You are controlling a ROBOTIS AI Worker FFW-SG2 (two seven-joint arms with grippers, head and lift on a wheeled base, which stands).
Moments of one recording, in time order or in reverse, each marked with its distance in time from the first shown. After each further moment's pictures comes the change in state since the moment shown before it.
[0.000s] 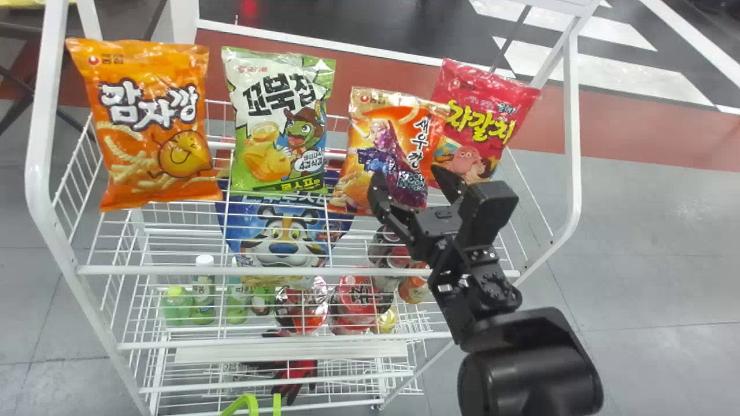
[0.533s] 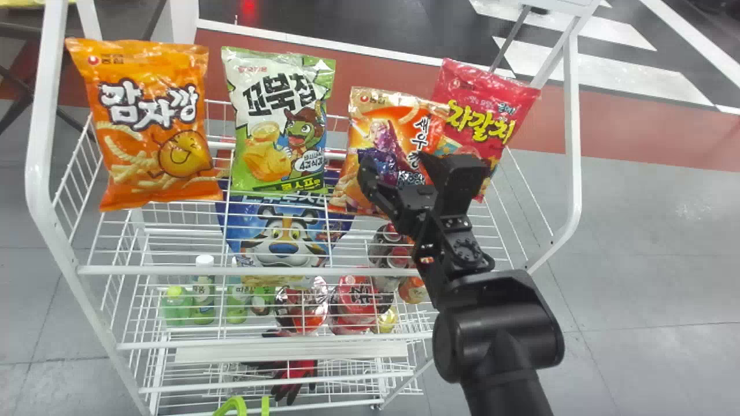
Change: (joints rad) left arm -0.008 0.014 0.024 0.019 0.013 0.003 -0.003; right arm -0.175 0.038 0.016 0.196 0.053 0.009 -0.006
